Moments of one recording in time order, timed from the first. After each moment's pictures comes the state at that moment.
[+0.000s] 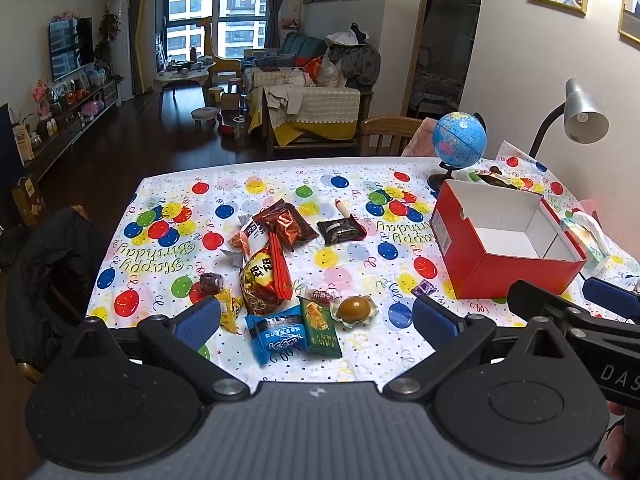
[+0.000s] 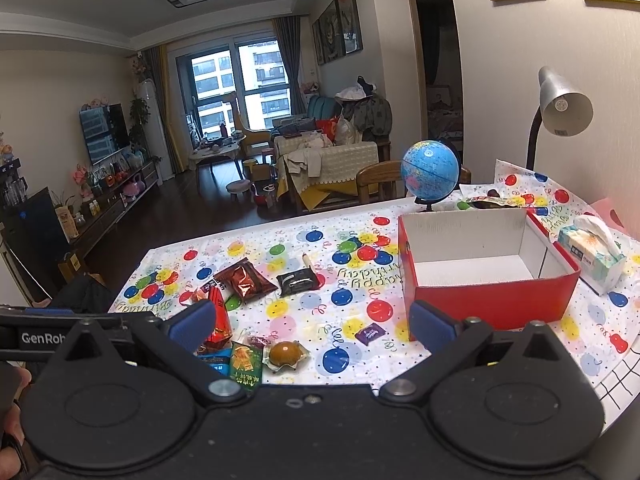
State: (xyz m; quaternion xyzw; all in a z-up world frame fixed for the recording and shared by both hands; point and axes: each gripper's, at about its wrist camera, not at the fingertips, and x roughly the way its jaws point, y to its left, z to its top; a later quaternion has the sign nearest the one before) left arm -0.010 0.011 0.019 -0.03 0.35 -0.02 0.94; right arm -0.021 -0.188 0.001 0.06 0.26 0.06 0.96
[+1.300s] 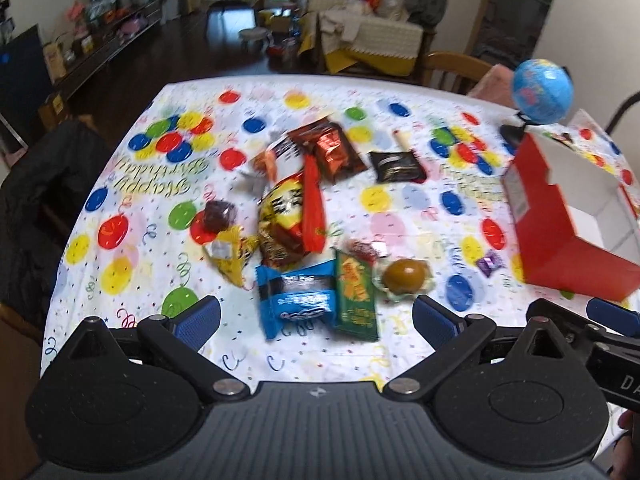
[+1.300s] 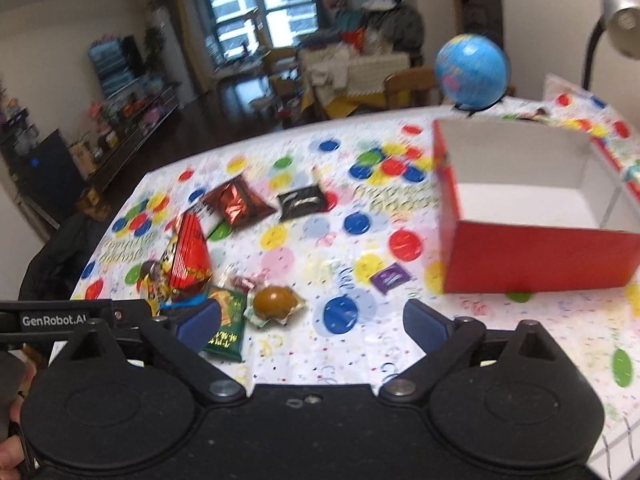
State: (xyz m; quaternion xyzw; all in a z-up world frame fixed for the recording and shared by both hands) left arm 0.074 0.021 -0.072 -0.08 0.46 0.06 0.88; right arm 0.077 -0.198 -0.083 0.06 0.39 0.13 0.91
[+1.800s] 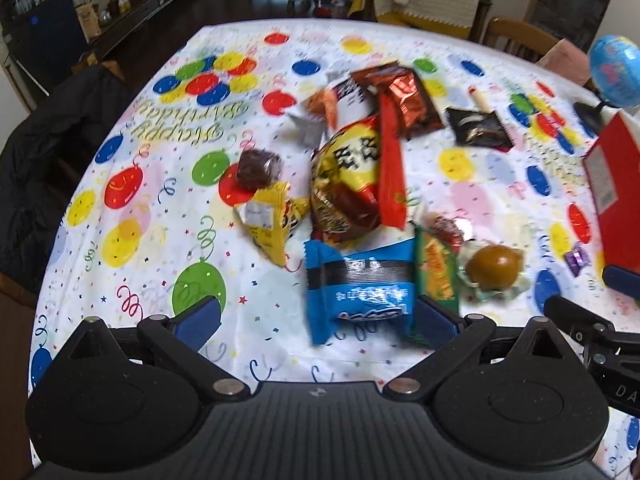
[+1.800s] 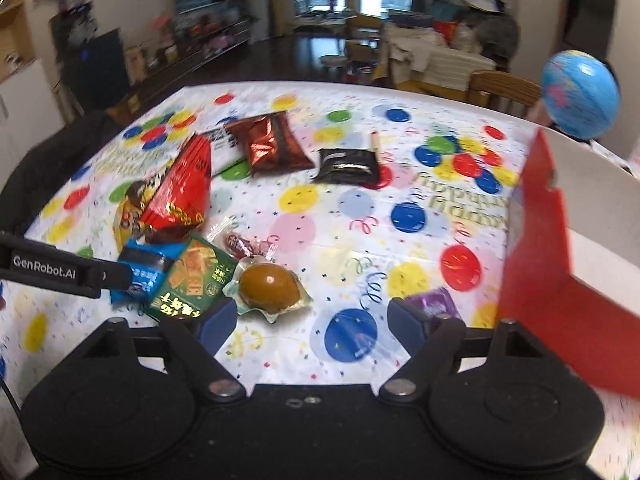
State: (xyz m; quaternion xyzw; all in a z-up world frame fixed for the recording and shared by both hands) left arm 0.114 0.047 -0.138 -0.09 0.51 0.13 0.85; right arm 0.139 -0.162 -0.146 -0.10 0.41 0.22 0.88
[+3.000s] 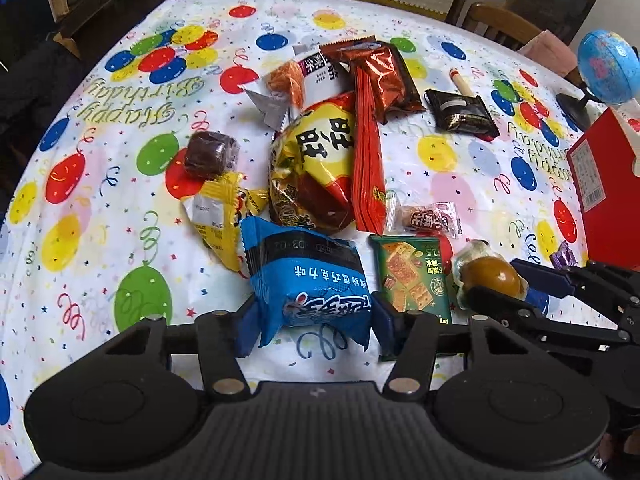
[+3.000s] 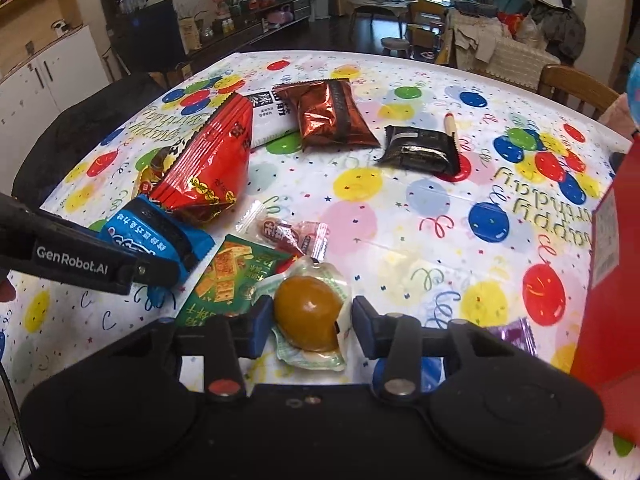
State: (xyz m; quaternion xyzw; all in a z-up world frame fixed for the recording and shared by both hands) left arm 0.136 0.049 -0.160 -0.12 0.52 0.07 0.84; right arm 0.170 -0.137 -0.178 -0.11 0.43 0.30 0.85
